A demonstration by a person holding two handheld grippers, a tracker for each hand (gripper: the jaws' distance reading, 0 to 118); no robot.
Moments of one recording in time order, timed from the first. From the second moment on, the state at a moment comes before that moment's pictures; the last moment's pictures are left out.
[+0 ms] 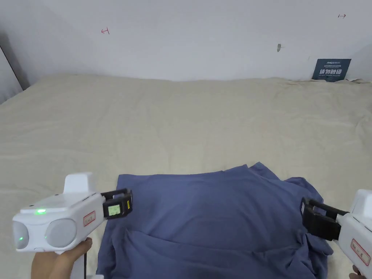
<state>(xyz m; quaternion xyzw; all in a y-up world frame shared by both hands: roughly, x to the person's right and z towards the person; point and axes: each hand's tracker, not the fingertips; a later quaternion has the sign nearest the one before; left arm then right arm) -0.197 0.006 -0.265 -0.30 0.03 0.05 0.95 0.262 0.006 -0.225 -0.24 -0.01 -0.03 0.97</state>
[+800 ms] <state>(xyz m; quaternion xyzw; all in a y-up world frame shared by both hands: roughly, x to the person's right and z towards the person) -0.200 -0.031 -0.440 -0.35 -0.03 0.00 0.94 0.239 0.011 -0.300 -0.20 0.00 -0.01 0.98</state>
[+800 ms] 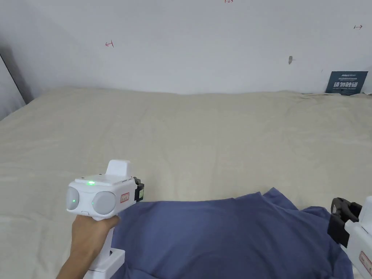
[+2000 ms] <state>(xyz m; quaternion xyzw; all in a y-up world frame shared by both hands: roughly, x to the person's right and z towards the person) -0.230 -0.073 -0.483 -0.46 -0.04 0.02 0.89 0.297 -0.066 -0.423 -0.34 -0.03 0.00 0.94</state>
